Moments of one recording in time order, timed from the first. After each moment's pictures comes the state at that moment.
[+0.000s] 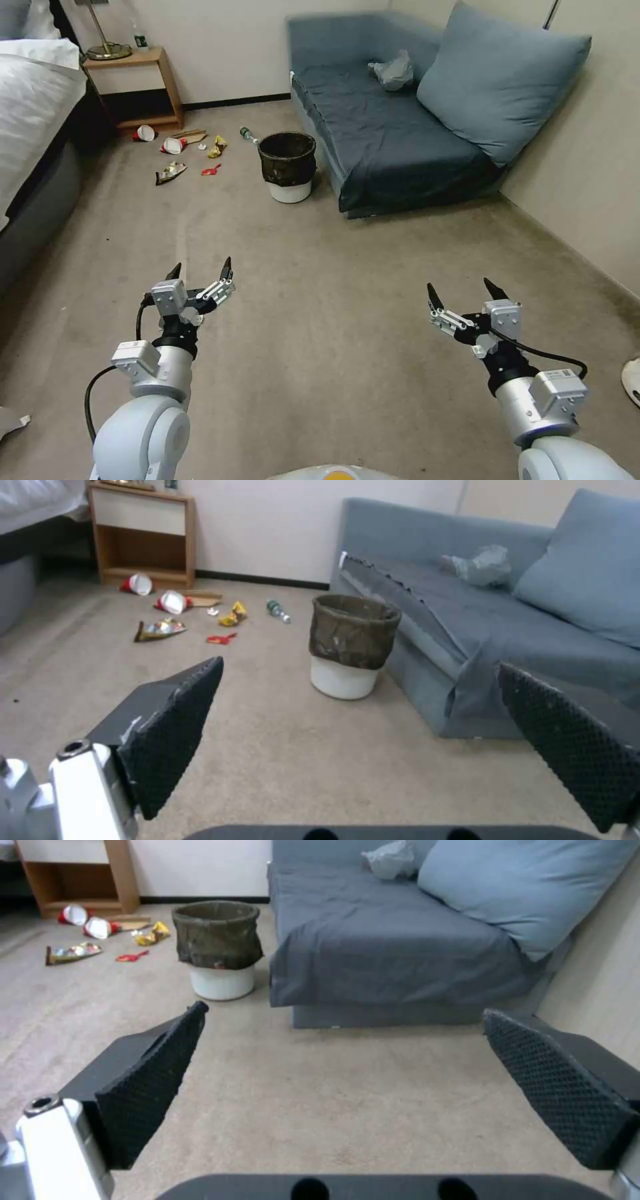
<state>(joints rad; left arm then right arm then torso) 1.60 -1.46 -0.64 -2.26 -0.32 0.16 -0.04 -1.74 1.61 0.68 2.40 0.00 -0.24 -0.24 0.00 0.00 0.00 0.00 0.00</state>
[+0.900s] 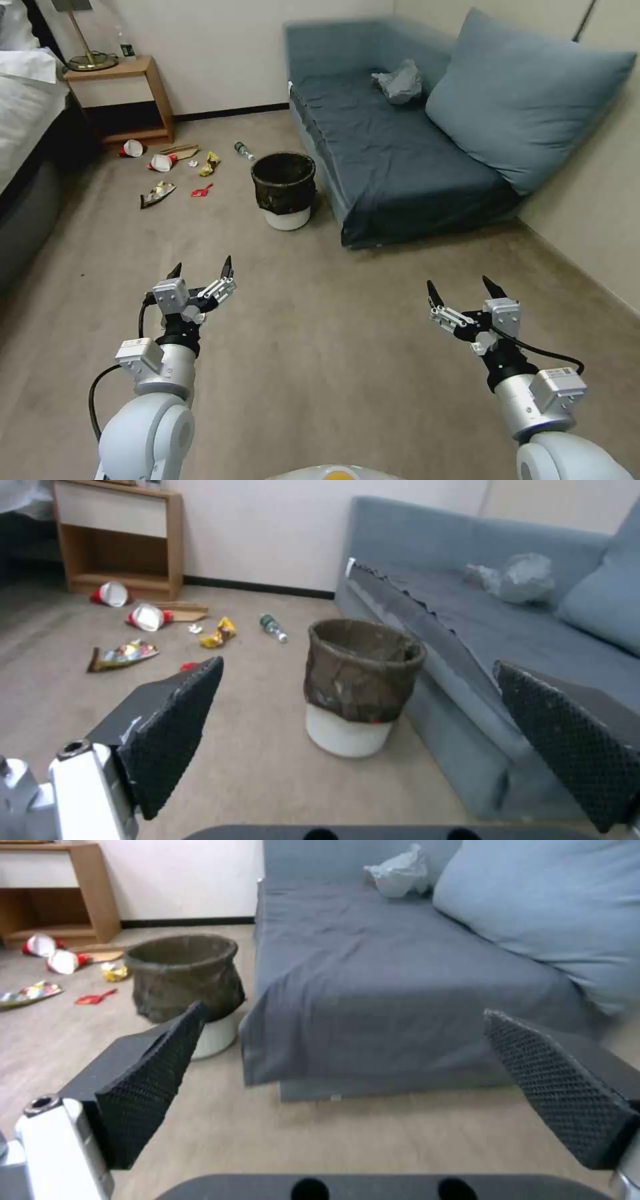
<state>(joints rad) 1.58 -1.48 -0.63 -2.25 -0.30 0.18 -0.06 -1.72 1.61 0.69 2.37 0.03 -0.22 -0.25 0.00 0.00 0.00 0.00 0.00</state>
